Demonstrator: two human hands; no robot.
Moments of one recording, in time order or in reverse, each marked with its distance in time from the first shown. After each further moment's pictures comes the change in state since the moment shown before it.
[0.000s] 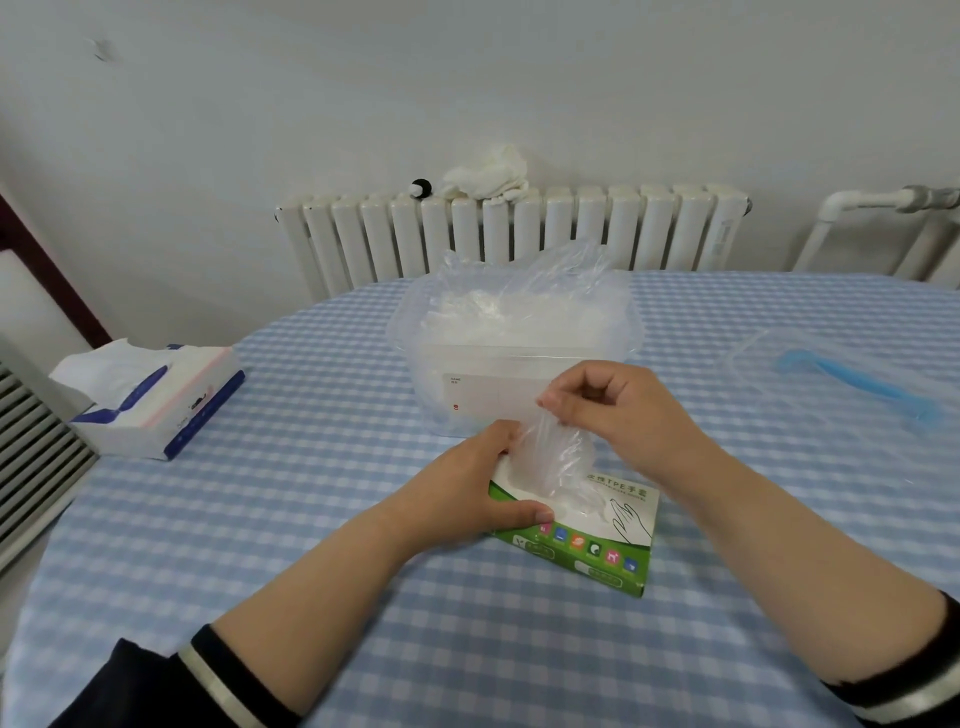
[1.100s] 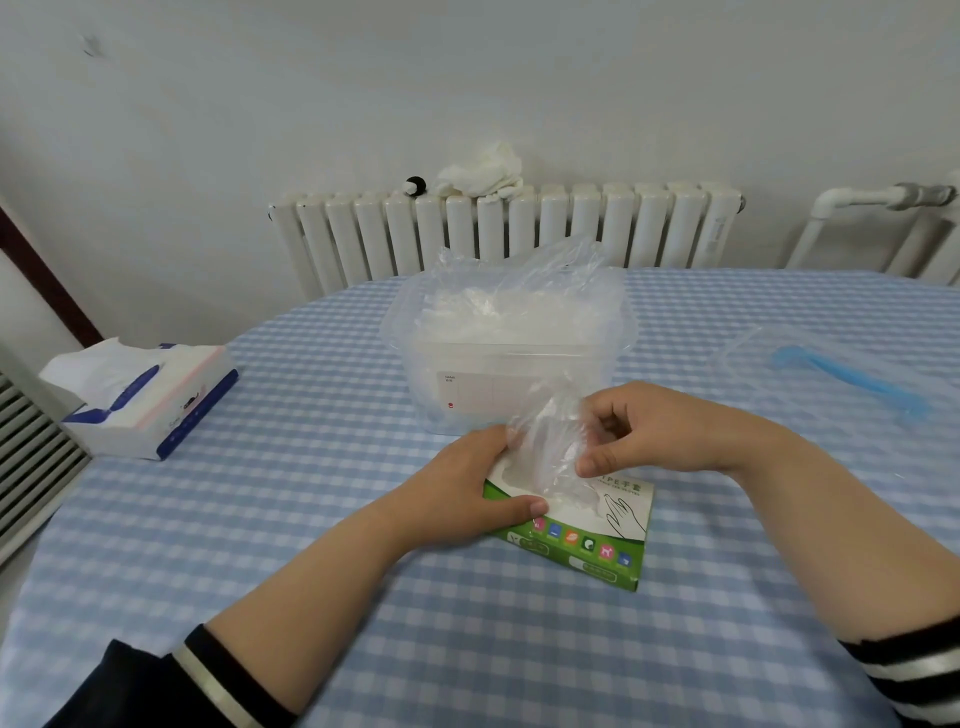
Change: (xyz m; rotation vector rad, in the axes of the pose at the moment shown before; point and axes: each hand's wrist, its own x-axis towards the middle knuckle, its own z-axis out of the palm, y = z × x) left_hand 0.007 -0.013 0.006 -0.083 -0.009 0.082; right_hand 0.005 -0.001 -0.042 -0.391 -0.468 0.210
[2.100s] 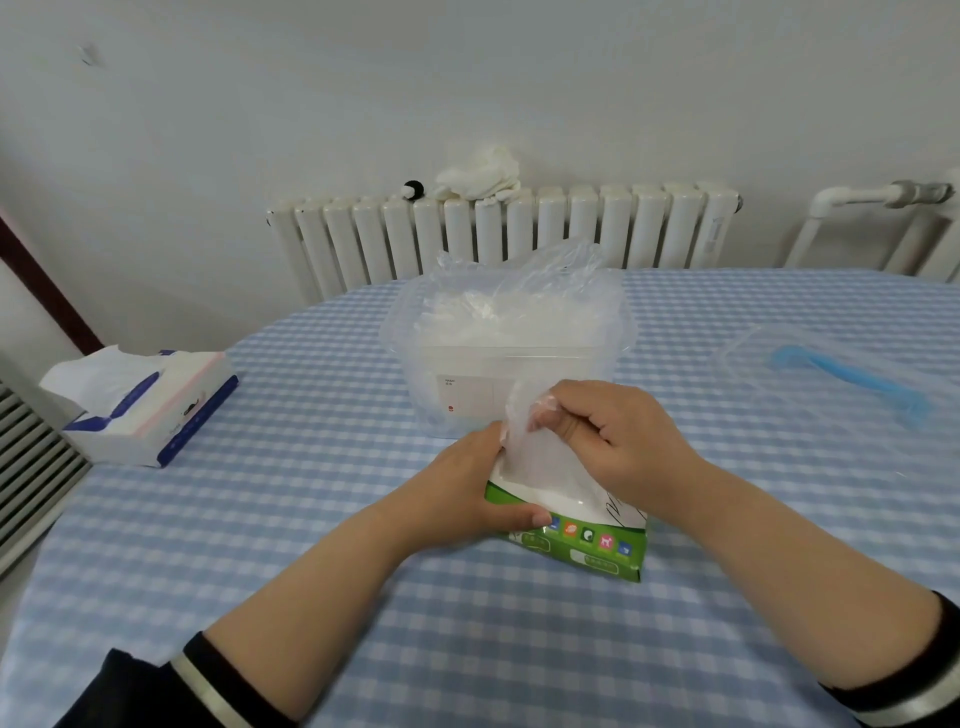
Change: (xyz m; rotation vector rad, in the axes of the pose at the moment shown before) left_hand 0.002 0.003 -0.003 0.021 -0.026 -0.004; right_hand 0.009 -0.004 0.044 -0.360 0.603 -0.432
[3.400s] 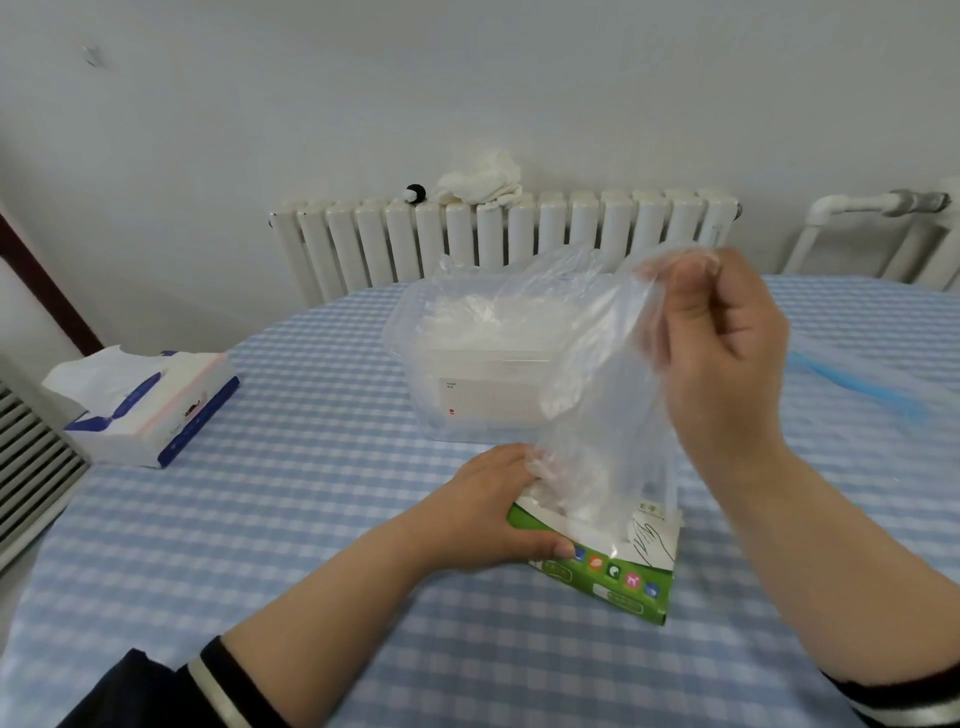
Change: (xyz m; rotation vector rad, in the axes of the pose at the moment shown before) left_hand -0.005 0.015 0.014 0.203 -0.030 0.145; right_hand 0.026 -0.036 -0.043 0.465 0.669 -0.036
